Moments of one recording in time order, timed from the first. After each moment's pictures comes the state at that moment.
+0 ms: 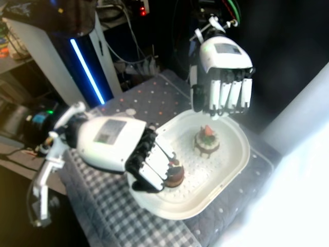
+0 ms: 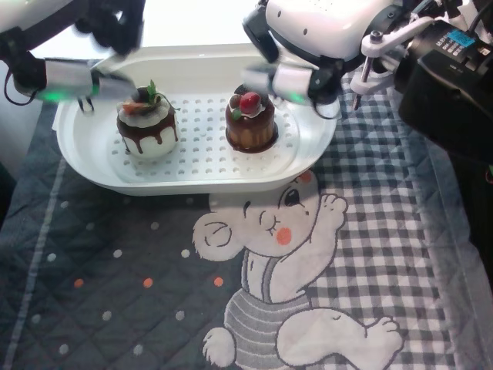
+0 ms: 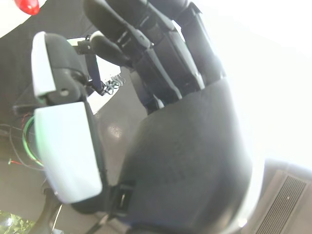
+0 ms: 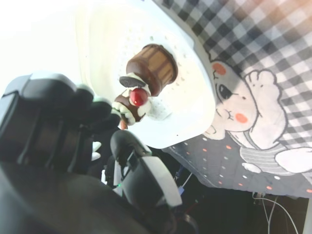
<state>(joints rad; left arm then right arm) 0.49 -0.97 1.08 -0.20 -0.56 1.39 -0.50 -1.14 1.18 0.14 0.53 -1.37</state>
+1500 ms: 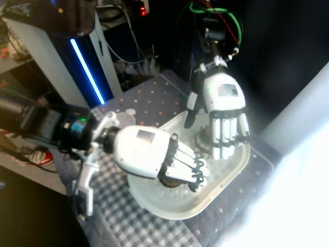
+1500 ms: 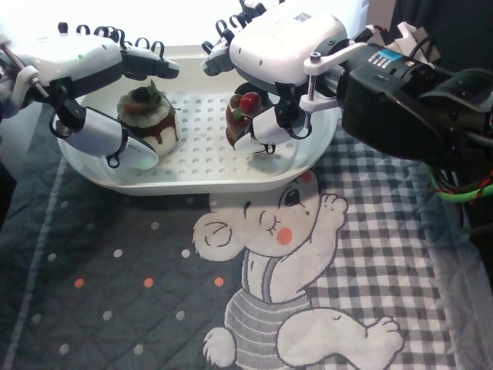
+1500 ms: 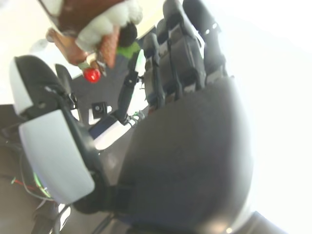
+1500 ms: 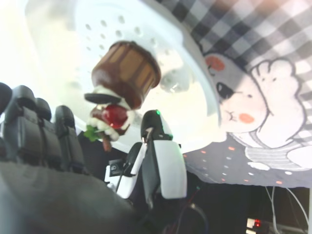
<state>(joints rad) 0.54 -1.13 1.27 -0.31 -0.31 1.39 -0.50 -1.30 1.31 0.25 0.38 -1.37</state>
